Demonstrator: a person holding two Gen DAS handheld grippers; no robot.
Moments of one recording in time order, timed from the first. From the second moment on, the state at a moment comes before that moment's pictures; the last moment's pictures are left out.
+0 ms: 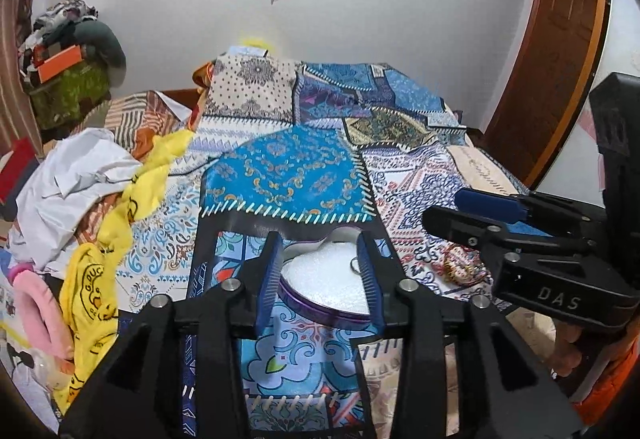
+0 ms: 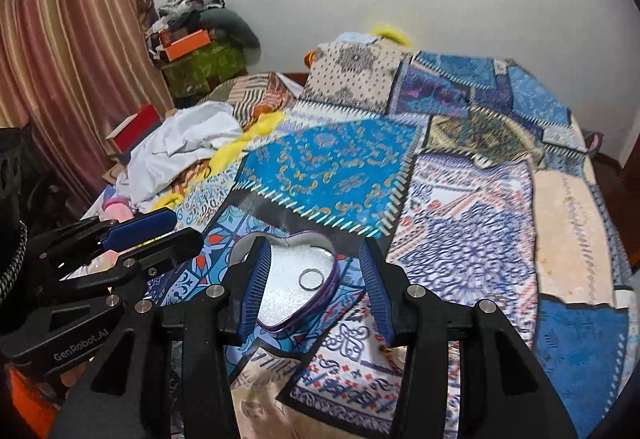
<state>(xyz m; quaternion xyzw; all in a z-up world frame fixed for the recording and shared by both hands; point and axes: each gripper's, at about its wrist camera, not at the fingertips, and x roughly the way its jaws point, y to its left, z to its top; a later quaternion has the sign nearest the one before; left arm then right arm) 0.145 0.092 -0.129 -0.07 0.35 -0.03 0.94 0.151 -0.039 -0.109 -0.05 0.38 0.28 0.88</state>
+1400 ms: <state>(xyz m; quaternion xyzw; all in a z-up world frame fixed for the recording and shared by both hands) 0.182 -0.032 -0.186 -0.03 0.44 -0.12 0.89 0.171 -0.192 -0.143 -0.04 0.41 0.18 0.89</state>
